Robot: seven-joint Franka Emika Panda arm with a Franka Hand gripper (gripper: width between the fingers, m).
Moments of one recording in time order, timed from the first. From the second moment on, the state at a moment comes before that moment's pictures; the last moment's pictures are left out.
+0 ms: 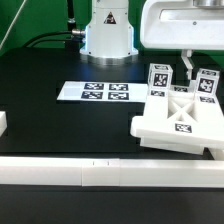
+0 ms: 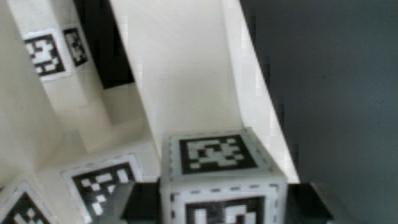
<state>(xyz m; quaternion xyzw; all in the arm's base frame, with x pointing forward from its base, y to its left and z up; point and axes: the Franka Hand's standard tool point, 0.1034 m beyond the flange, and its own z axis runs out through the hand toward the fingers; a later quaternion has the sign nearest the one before) 0.584 0.119 0.117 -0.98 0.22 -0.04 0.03</state>
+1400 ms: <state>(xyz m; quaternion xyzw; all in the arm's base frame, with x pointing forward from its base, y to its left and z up) 0.580 0.108 0.136 -0.96 0.29 -0.03 0.04</state>
